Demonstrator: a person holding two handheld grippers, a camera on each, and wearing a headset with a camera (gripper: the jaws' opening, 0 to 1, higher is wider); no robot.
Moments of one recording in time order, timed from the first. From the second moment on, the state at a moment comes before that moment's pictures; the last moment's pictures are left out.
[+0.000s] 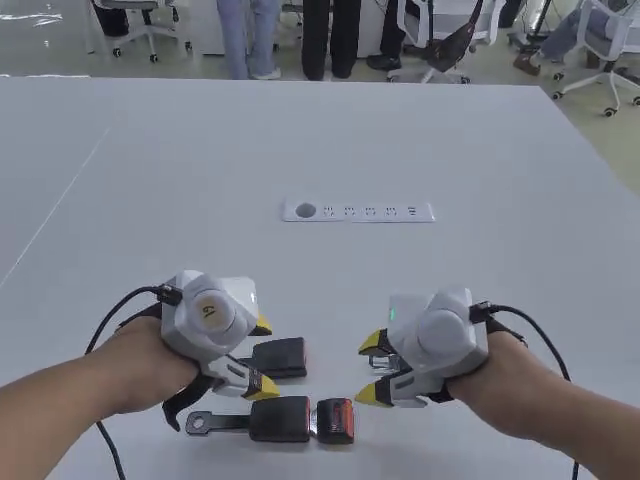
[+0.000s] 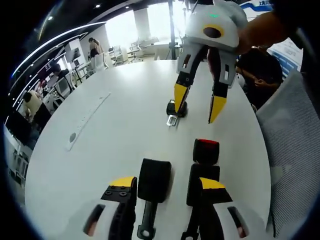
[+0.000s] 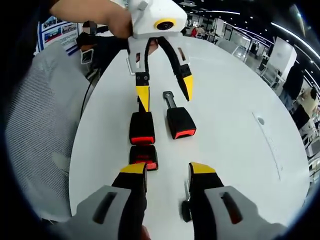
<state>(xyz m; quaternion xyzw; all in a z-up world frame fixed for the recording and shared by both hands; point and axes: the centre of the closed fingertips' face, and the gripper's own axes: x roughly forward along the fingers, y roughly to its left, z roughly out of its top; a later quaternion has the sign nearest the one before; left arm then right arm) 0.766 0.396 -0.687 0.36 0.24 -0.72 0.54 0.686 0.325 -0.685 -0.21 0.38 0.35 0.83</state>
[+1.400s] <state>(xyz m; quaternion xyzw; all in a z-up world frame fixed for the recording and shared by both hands) 0.779 0.386 -0.749 0.44 0.25 -0.74 0.44 0.679 0.241 -0.753 -0.23 0.45 0.36 0.78</state>
